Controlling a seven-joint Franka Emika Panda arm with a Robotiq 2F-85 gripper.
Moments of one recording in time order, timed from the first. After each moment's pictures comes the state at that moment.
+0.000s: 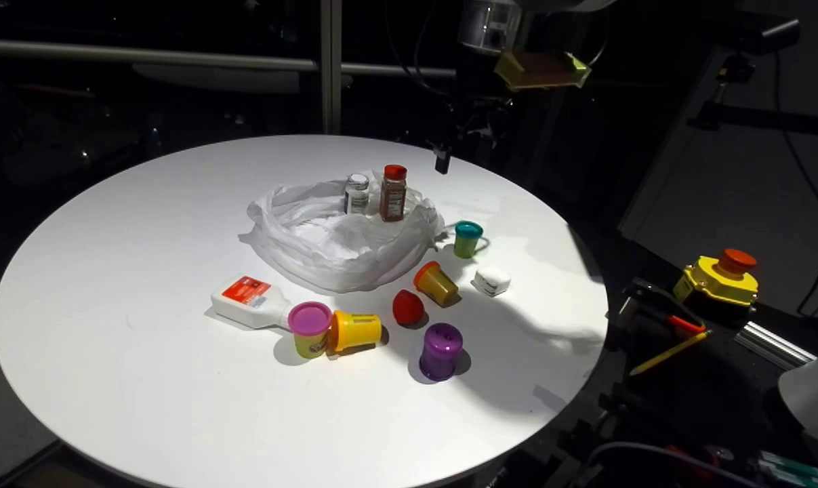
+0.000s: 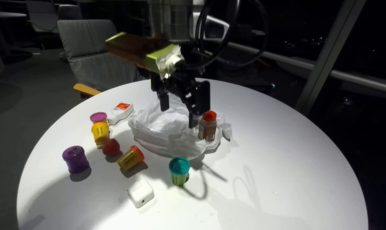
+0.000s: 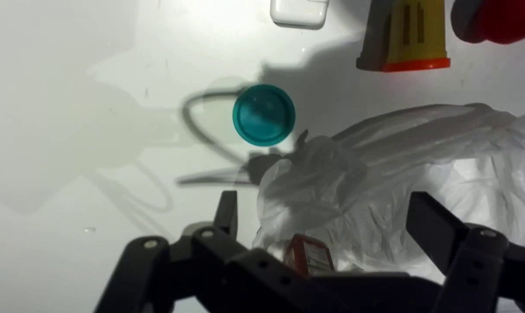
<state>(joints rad) 0.02 0.18 -0.10 -2.35 -0.07 2.58 0.24</state>
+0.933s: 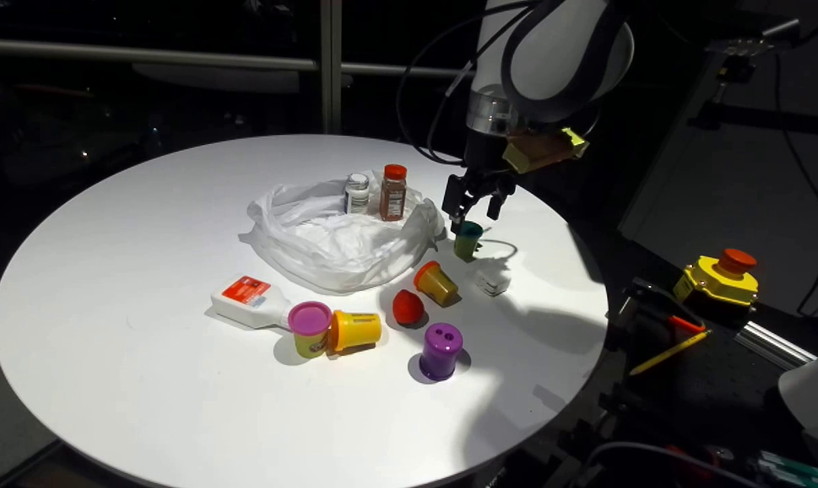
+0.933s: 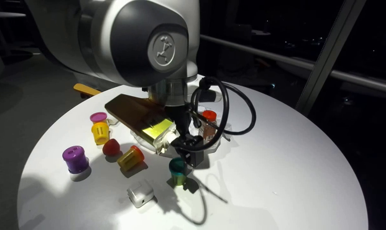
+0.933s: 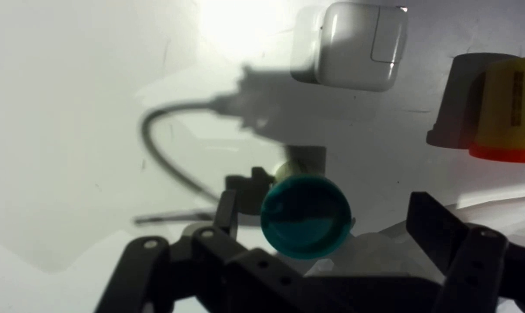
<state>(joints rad) 0.01 0.36 -0.11 -2.41 -0.07 2.76 0.20</state>
